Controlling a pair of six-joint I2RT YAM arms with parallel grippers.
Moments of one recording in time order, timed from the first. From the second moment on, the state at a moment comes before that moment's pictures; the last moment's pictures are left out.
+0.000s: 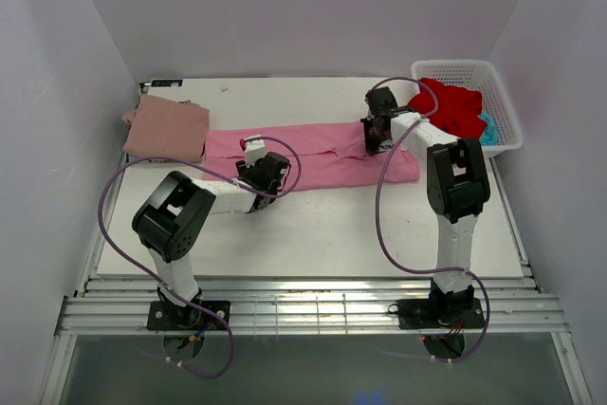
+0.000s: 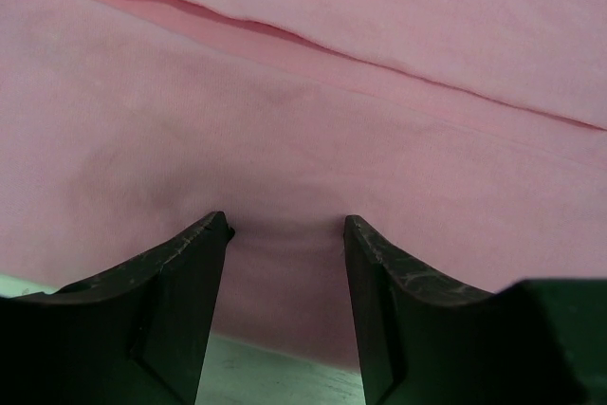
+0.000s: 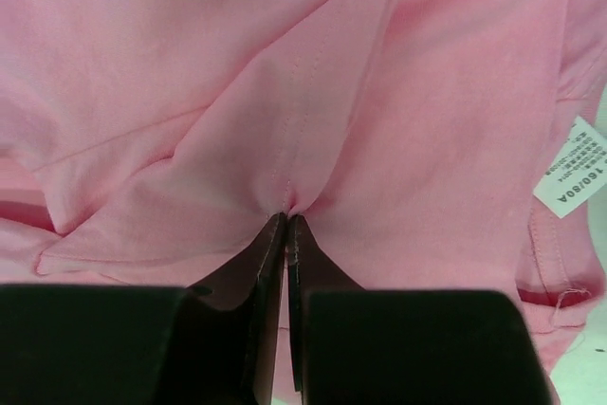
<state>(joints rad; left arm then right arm) -0.62 1.81 0.87 0.12 -0.71 -0.65 0.32 2.08 1.56 -0.54 0.06 0.17</state>
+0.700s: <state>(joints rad) -0.62 1.81 0.87 0.12 -0.71 -0.65 0.32 2.43 2.18 -0.68 0.03 0.13</state>
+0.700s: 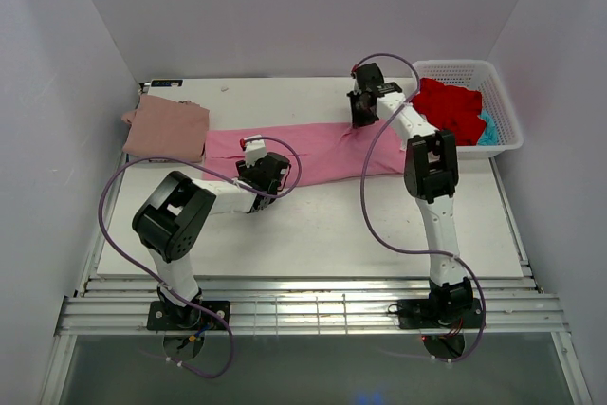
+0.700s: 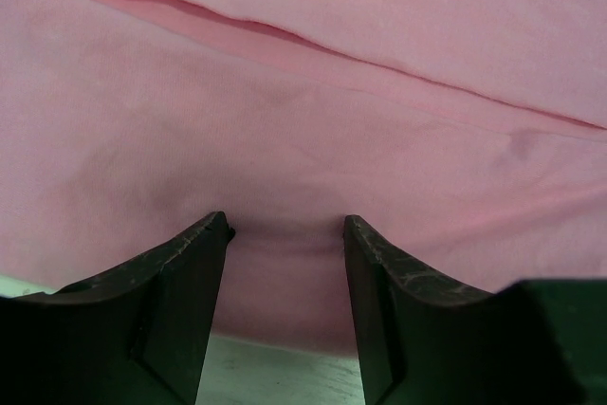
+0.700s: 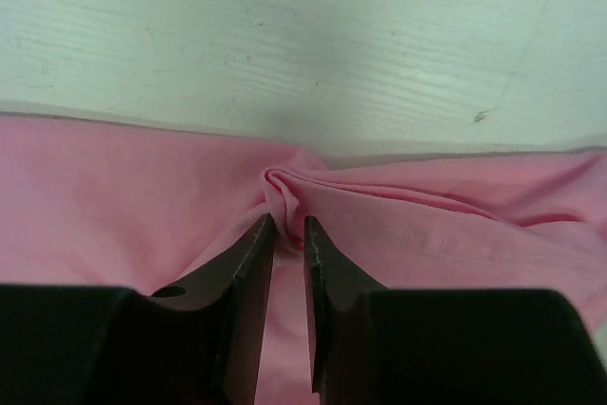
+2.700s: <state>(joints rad) -0.80 1.67 0.75 -0.11 -0.84 -0.99 0.34 2.17 1.67 -0.61 0.26 0.23</state>
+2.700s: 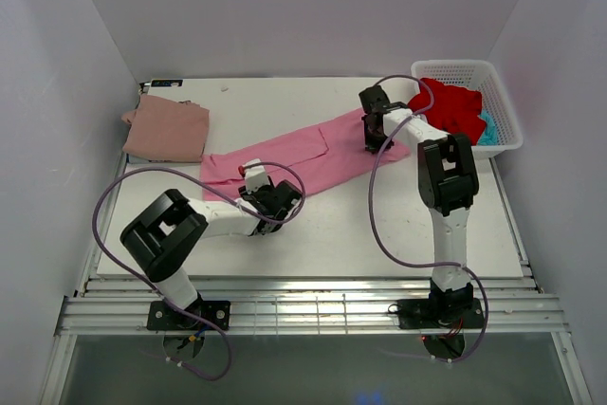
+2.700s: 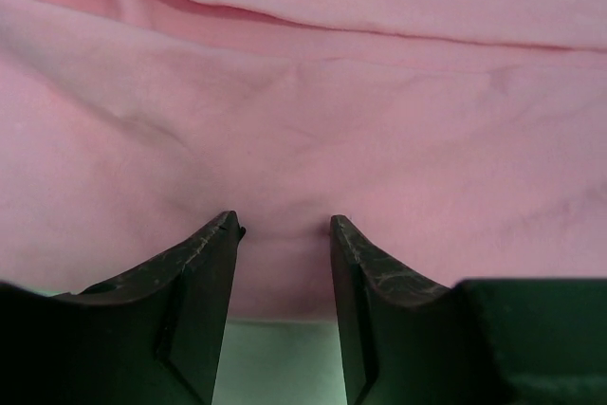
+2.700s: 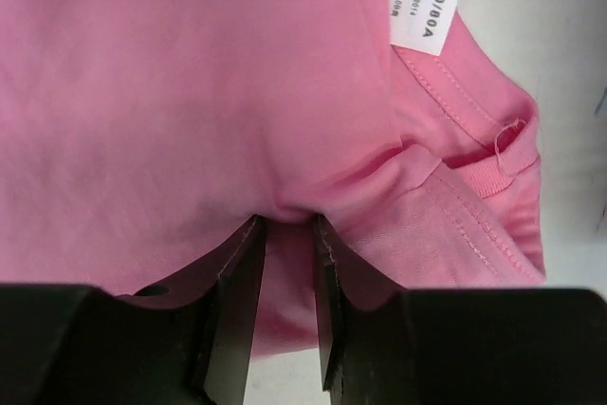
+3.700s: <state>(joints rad) -1.32 1.88 1.18 -0.58 -0.92 -1.41 0.27 2.43 1.99 -0.31 -0.35 0.22</state>
